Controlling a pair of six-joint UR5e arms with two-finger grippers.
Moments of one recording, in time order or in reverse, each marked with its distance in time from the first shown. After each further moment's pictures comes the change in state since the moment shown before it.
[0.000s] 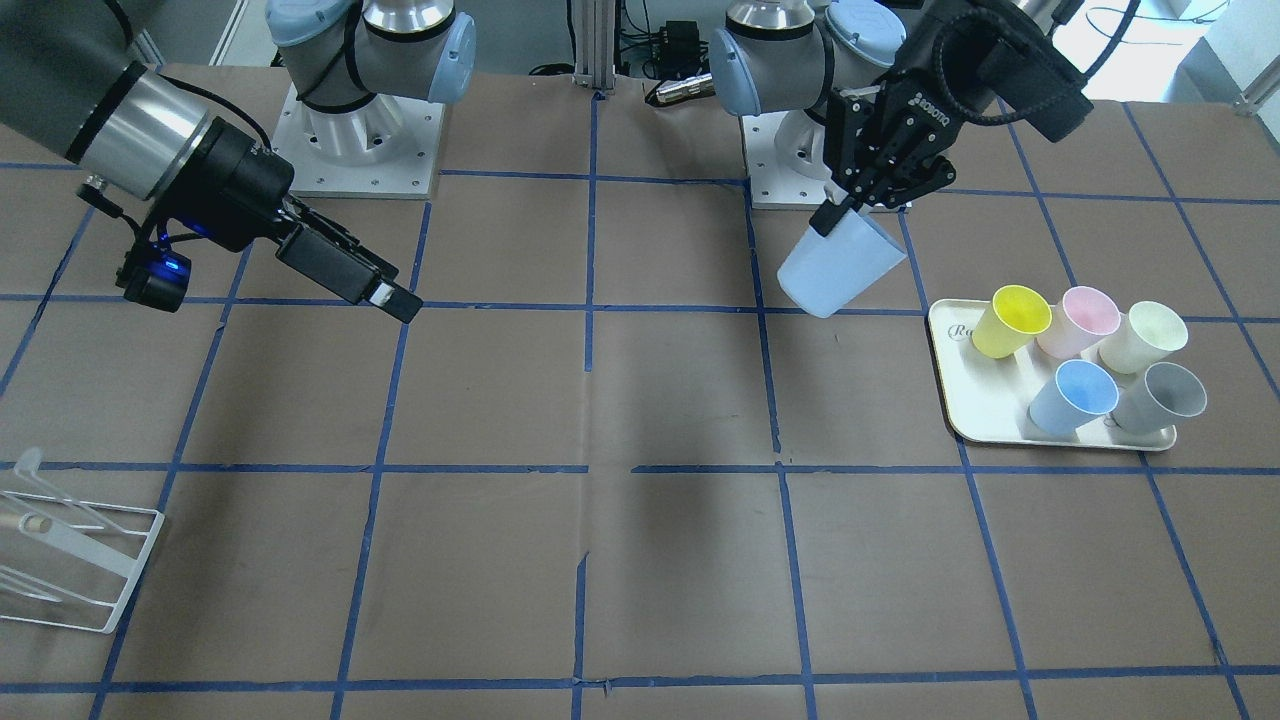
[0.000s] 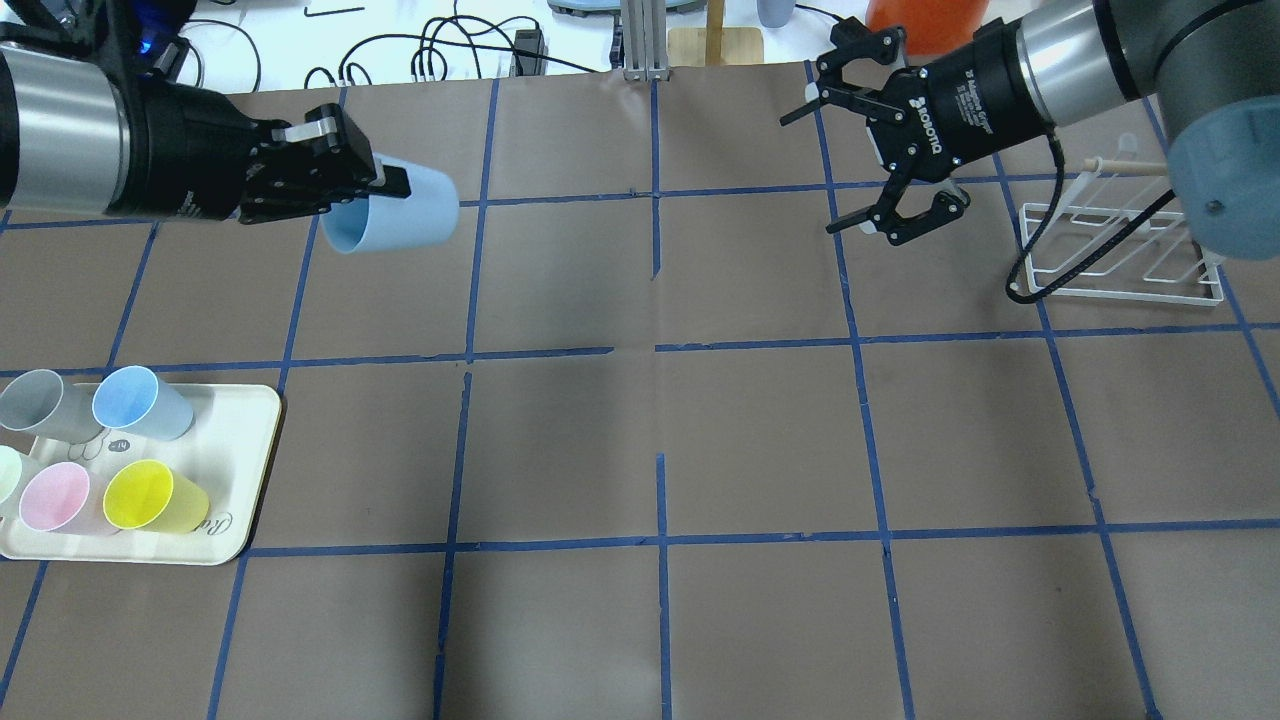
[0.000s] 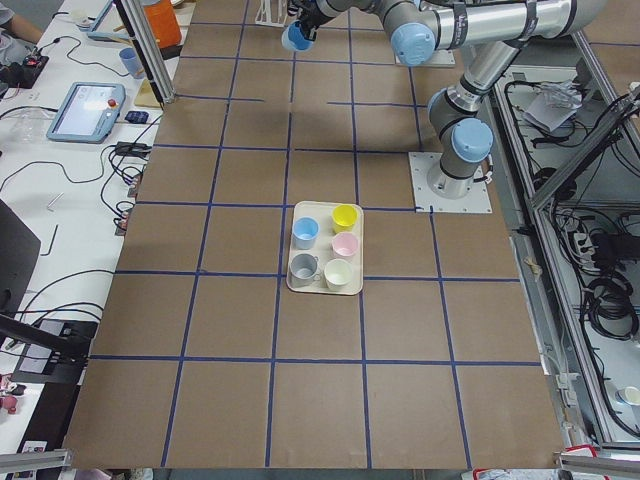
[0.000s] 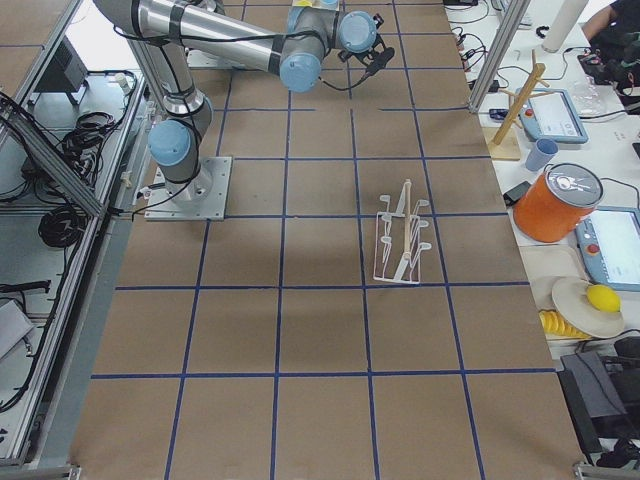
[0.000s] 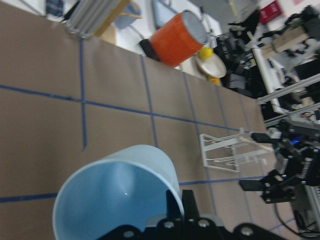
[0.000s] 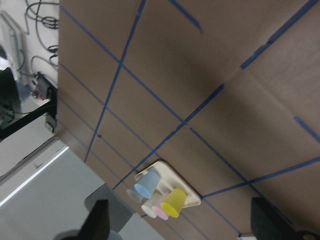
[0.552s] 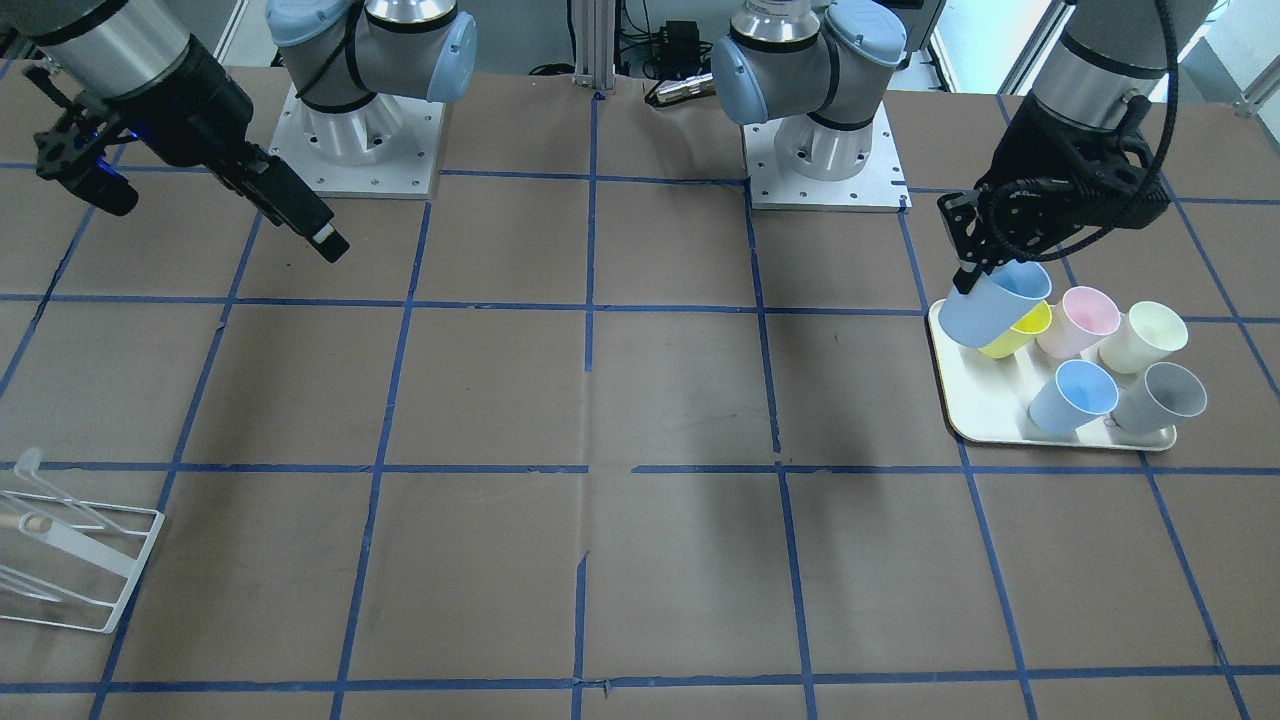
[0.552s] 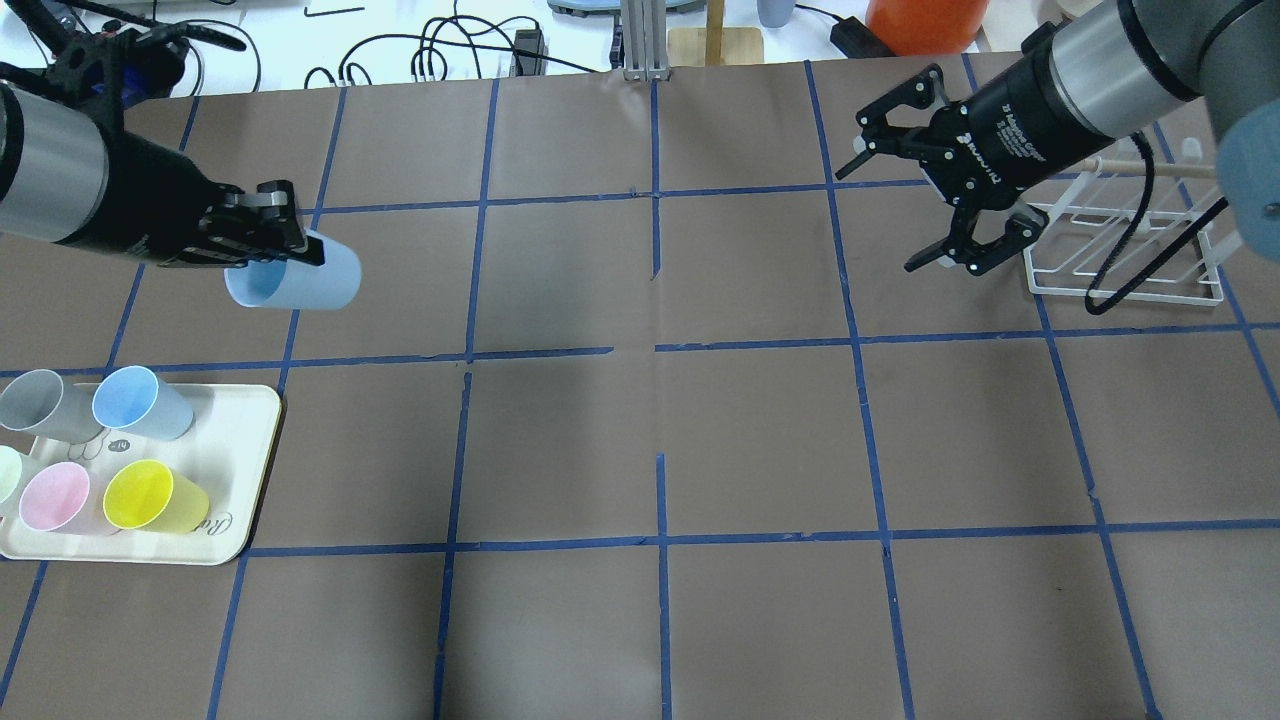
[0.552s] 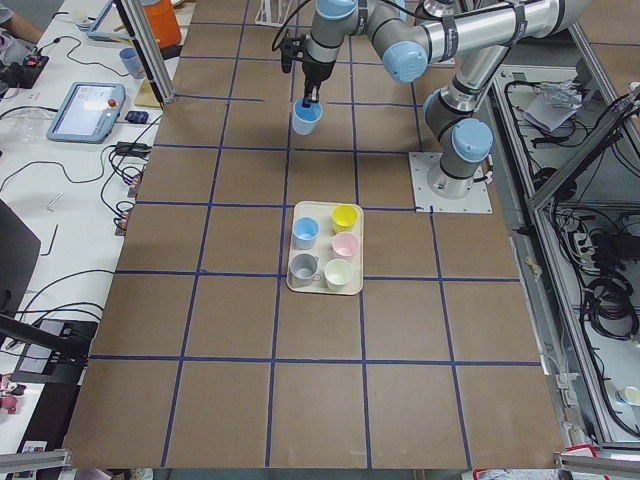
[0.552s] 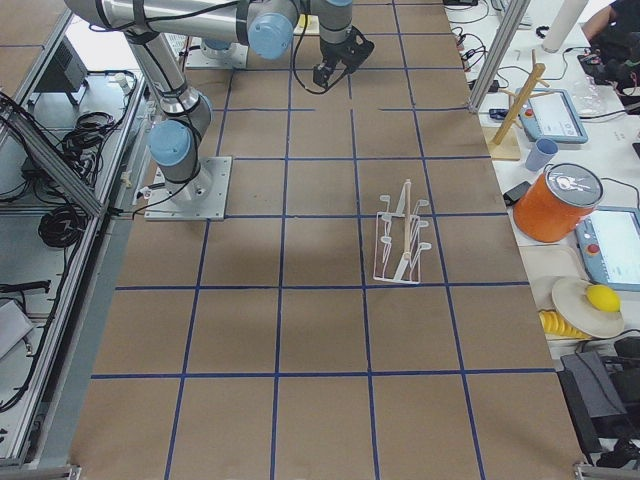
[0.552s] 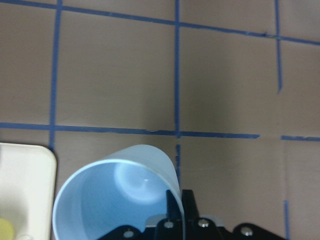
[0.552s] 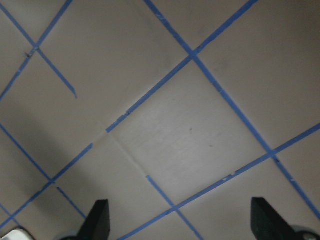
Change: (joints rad) left arm 0.107 -0.094 -0.004 -0.066 0.448 0.295; right arm 0.009 -0.125 -0.028 0.170 -0.445 -0.173
